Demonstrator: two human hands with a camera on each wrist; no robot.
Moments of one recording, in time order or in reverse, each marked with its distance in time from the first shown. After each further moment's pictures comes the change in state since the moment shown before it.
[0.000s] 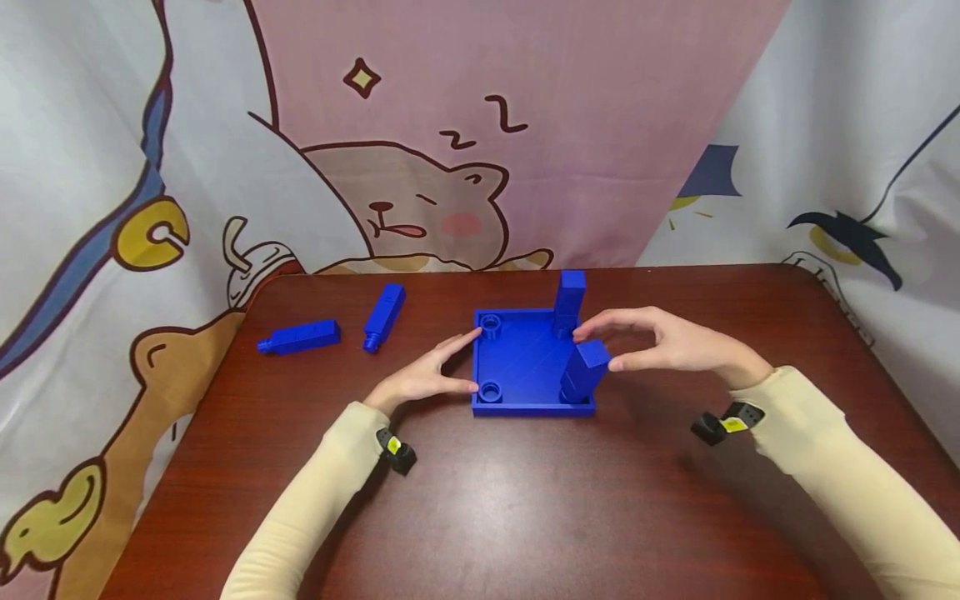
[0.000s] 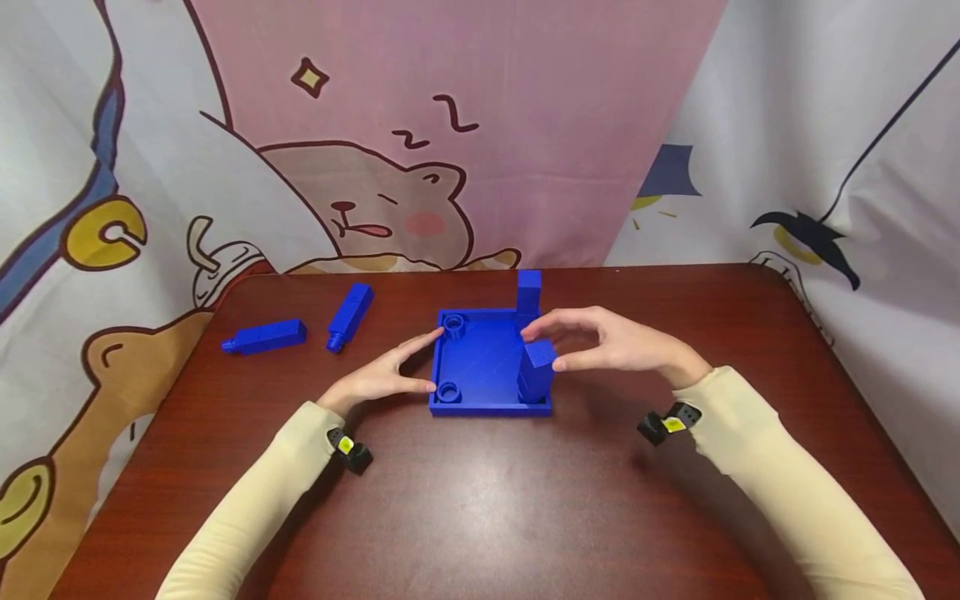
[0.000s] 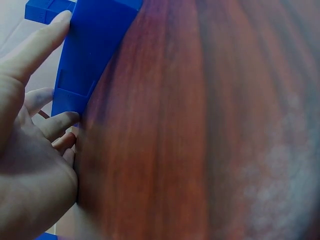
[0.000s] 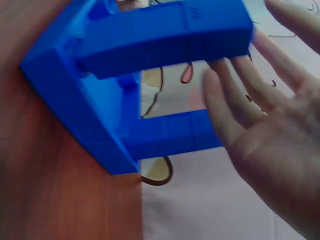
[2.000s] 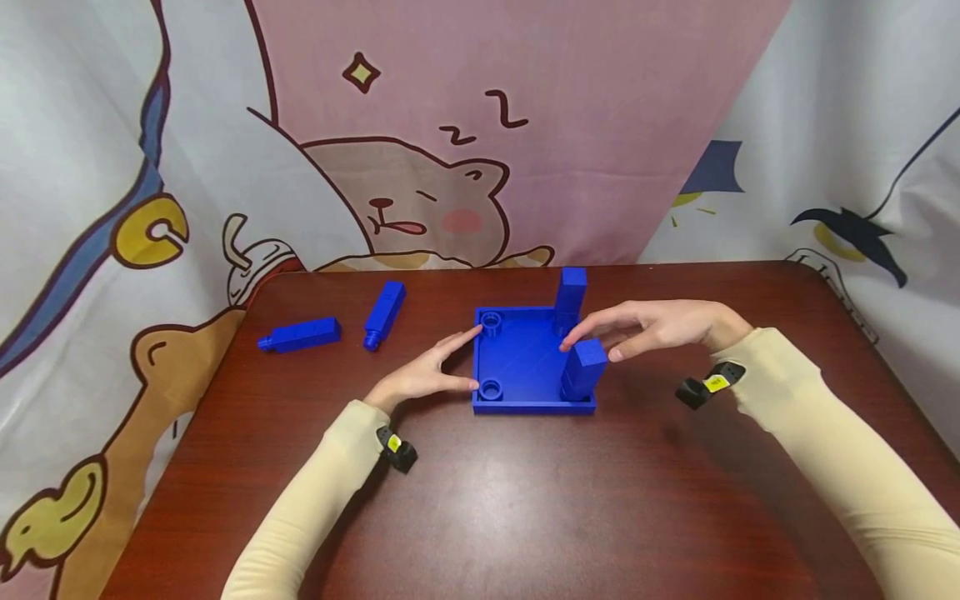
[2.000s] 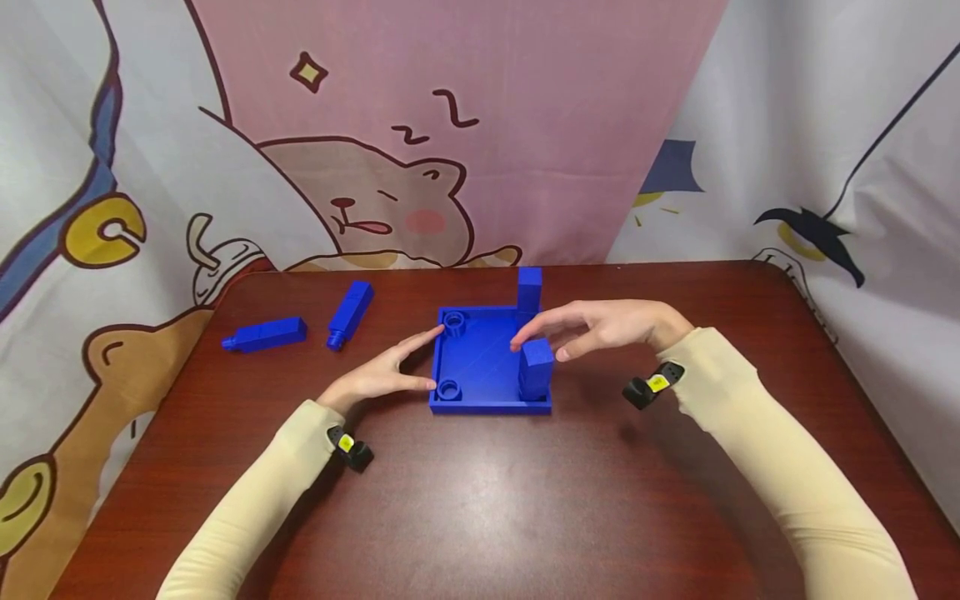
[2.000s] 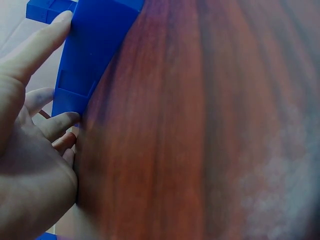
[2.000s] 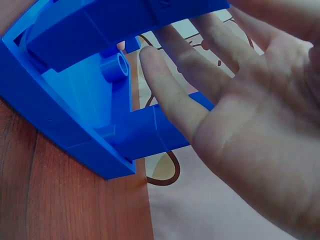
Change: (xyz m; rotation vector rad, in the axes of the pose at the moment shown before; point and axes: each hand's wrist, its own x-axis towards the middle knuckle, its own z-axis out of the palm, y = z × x) left_hand -0.012 0.040 -0.007 -0.017 -0.008 0.006; right_hand 0.025 0.013 -0.023 0.170 -0.373 0.086
